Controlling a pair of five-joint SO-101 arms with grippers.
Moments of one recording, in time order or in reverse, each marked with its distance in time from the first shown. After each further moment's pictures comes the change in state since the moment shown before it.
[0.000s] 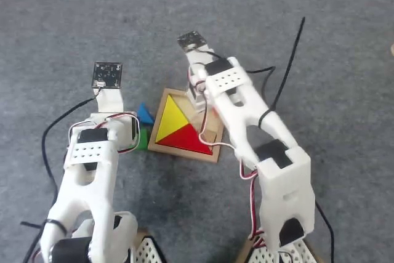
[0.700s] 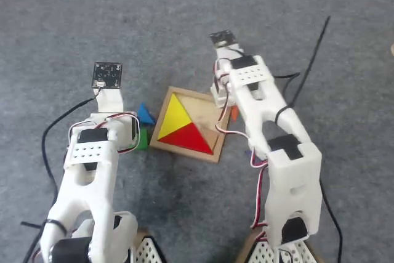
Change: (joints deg) left arm 0.0 0.0 0.0 0.0 0.0; right arm 8.3 1.0 2.2 -1.3 -2.6
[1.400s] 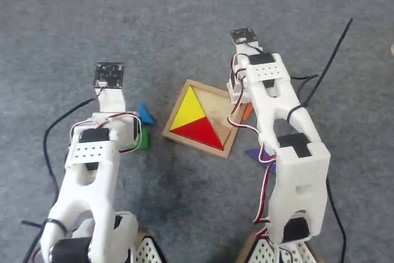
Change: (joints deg) left arm 1.1 0.0 0.0 0.0 0.0; right arm 4.6 0.0 0.0 1.2 1.1
